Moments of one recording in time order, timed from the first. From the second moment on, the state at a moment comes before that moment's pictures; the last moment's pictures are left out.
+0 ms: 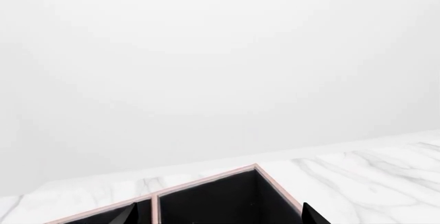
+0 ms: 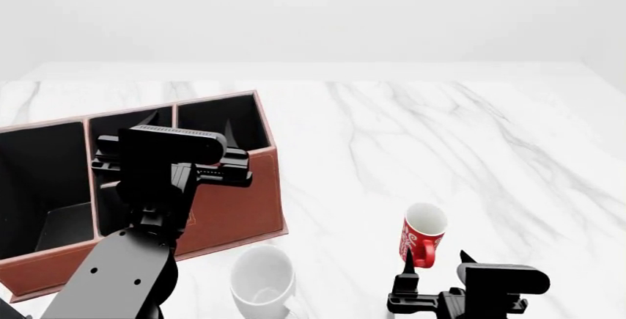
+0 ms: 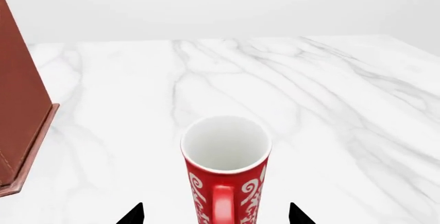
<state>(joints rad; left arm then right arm) -0.44 -0.23 0.15 0.50 -0.17 -0.77 -0.18 -0.08 0.24 -0.07 -0.29 0.29 0.37 0.18</state>
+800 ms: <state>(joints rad) -0.43 -0.24 0.16 0.48 -0.18 -0.75 -0.20 0.04 0.23 -0.11 -0.02 0.27 0.34 0.17</state>
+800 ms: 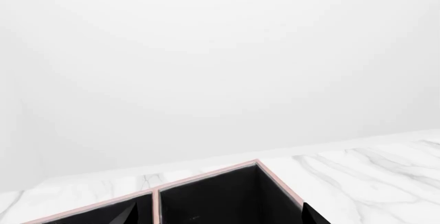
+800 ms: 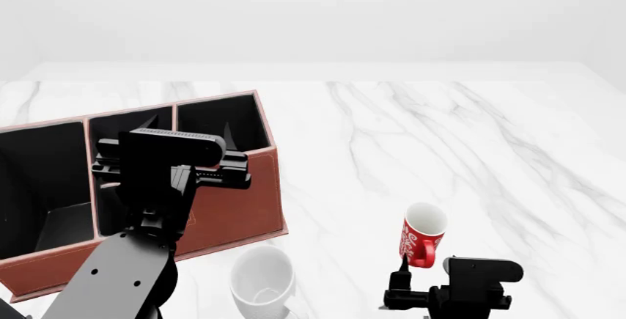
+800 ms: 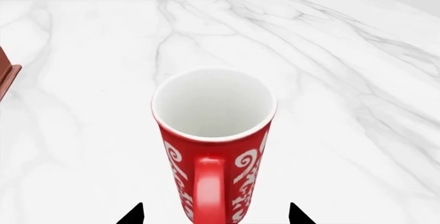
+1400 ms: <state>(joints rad) -0.43 -0.25 0.17 0.47 -0.19 -0.74 -0.21 0.05 0.25 -0.13 -0.04 0.28 0.32 0.17</state>
